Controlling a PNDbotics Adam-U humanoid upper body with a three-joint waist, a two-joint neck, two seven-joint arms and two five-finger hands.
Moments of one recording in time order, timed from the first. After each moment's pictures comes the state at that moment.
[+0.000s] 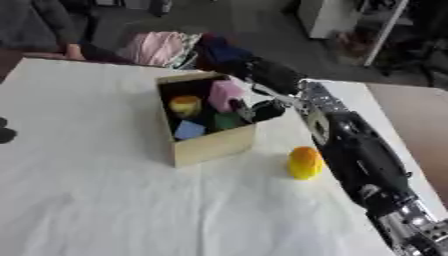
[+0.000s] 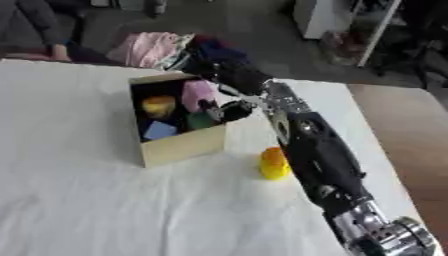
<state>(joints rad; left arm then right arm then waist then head) -0.31 0.40 -0.11 -1.98 0.11 -0.17 -0.16 -0.93 -0.37 0.03 -0.97 1.23 -0.72 -0.03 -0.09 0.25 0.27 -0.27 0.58</state>
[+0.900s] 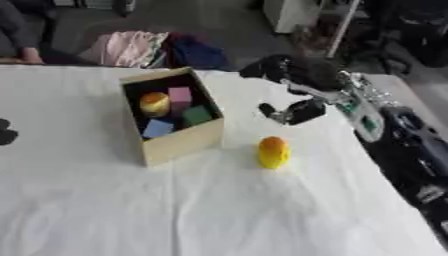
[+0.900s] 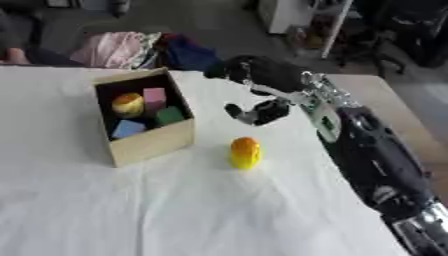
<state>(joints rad) -0.20 0.41 -0.06 -1.98 0.07 -0.16 -0.11 -0.71 -0.67 0.25 -1.31 0.69 -0.85 0.27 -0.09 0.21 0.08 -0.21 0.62</state>
